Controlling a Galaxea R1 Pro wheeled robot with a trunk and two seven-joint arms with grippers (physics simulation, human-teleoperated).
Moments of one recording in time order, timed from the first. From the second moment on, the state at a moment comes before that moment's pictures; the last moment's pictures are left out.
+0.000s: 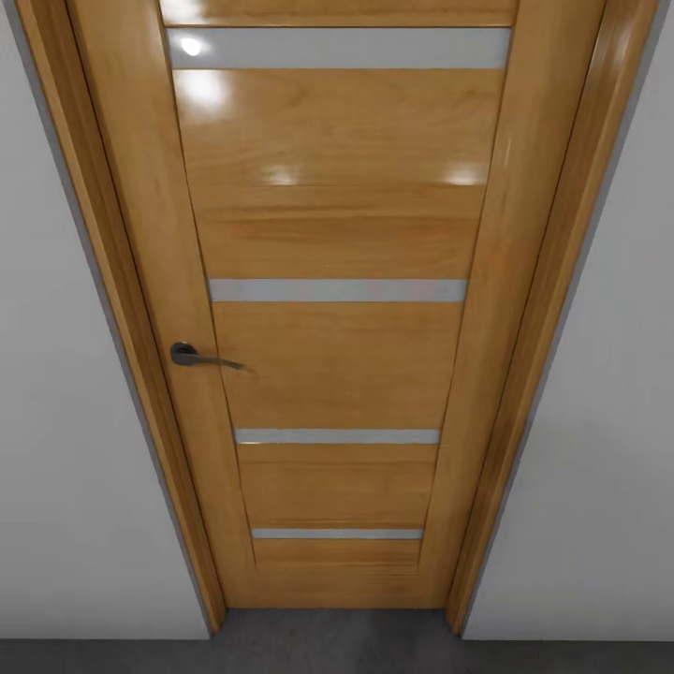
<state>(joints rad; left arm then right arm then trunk) 0.00 -0.01 0.01 -0.07 0.18 -0.07 0.00 0.00 0.00 0.04 0.00 0.06 -0.13 -0.01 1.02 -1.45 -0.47</state>
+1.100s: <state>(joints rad) 0.00 -0.01 0.01 -0.07 0.18 -0.07 0.00 -0.40 0.17 0.04 -0.97 0.10 0.56 -0.01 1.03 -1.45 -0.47</state>
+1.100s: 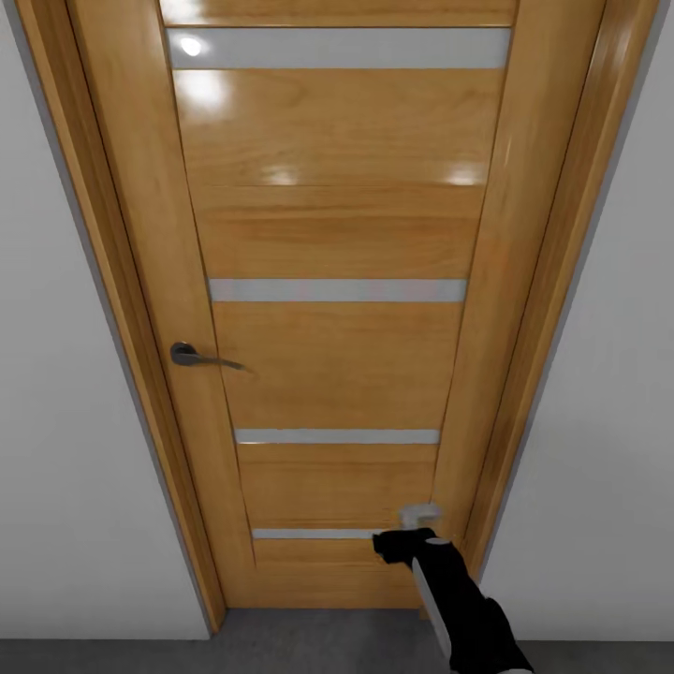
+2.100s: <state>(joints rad) 0.00 -0.01 0.01 -0.07 0.18 -0.07 0.00 -0.53 0.17 0.15 -0.97 0.19 0.51 -0.03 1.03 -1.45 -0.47</state>
